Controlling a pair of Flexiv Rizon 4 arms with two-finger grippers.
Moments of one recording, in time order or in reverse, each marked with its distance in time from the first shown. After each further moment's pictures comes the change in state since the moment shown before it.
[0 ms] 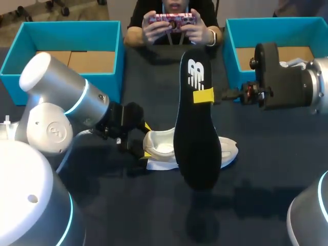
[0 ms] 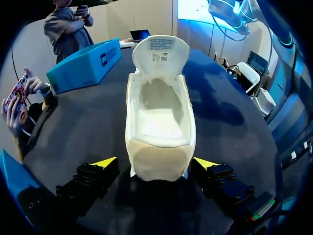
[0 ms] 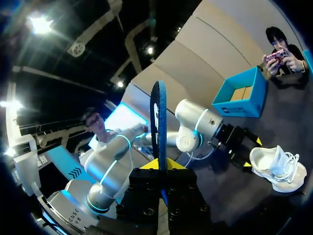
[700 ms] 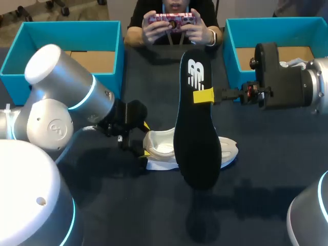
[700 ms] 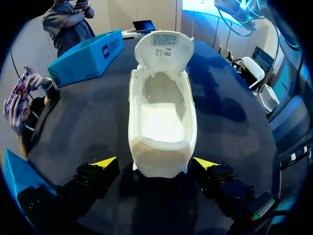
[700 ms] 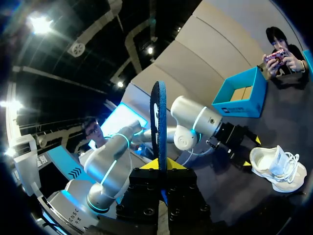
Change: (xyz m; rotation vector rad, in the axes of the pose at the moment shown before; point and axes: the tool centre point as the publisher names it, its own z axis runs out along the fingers) left arm -0.001 -0.002 -0.011 -0.117 -0.034 -0.014; right arm 0.000 0.000 0.000 0.000 0.000 0.000
